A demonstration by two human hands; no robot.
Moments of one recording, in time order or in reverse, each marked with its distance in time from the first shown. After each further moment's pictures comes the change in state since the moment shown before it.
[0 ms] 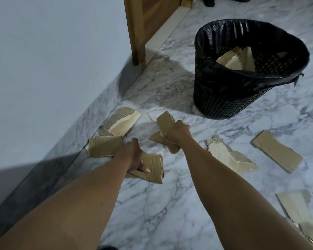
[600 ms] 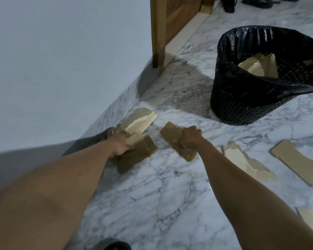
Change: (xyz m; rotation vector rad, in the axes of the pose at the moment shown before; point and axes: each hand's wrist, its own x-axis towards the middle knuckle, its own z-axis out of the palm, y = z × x) left_hand 0.030 -0.111 -0.028 0.102 -0.005 -0.097; right_hand 0.004 -0.002 0.009 -0.425 -0.127 -0.190
